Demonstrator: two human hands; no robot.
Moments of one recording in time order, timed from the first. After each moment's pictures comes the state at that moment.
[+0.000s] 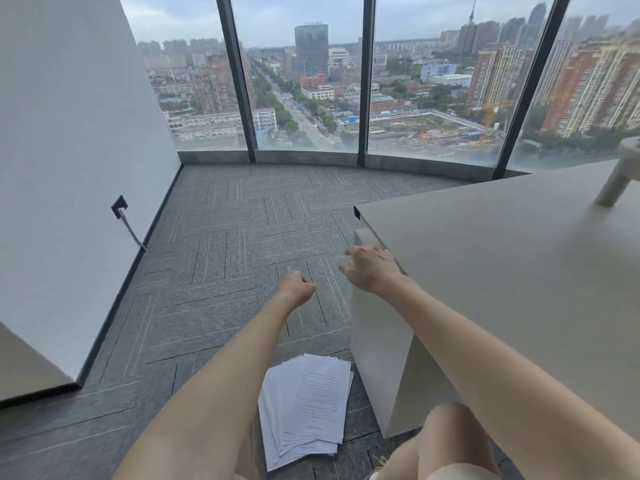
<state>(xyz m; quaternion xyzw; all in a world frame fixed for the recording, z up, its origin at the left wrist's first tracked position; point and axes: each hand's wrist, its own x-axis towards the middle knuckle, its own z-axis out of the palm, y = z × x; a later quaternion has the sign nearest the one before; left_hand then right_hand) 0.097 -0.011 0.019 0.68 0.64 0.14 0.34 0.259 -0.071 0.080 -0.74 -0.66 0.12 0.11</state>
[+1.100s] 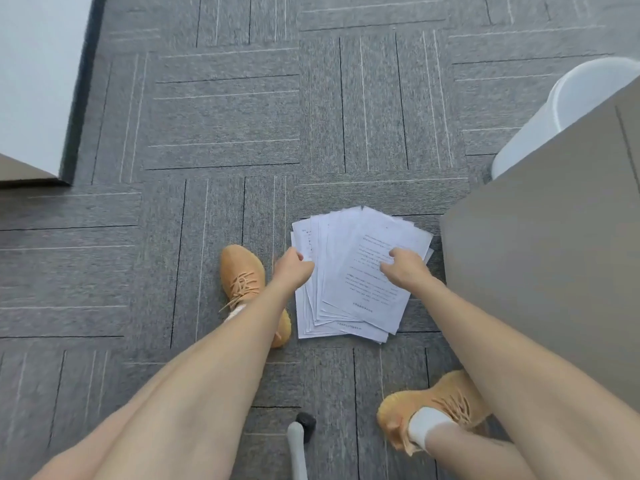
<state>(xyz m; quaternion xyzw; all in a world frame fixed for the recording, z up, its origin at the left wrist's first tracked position) -0.045 0.091 -0.438 0.42 0.78 -0.03 0.45 0.190 0.092 -0.446 -0.73 -0.51 0.44 -0.12</state>
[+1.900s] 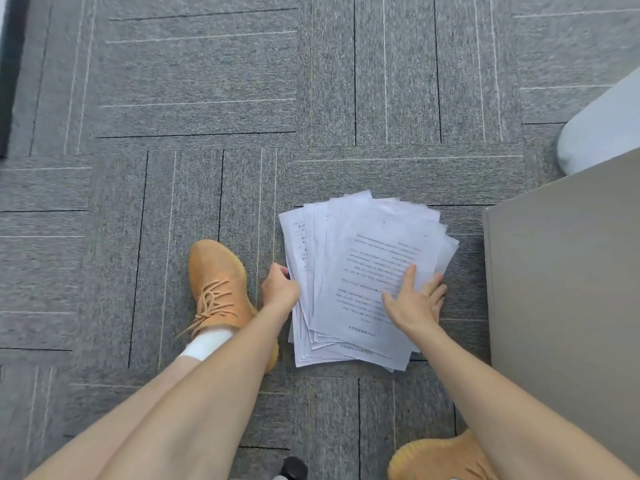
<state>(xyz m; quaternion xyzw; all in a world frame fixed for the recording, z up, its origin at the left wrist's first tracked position) -0.058 0.081 -0.613 0.29 0.86 0.02 0.42 0.184 0.052 -0.614 -0.77 -0.47 0.40 -0.16</state>
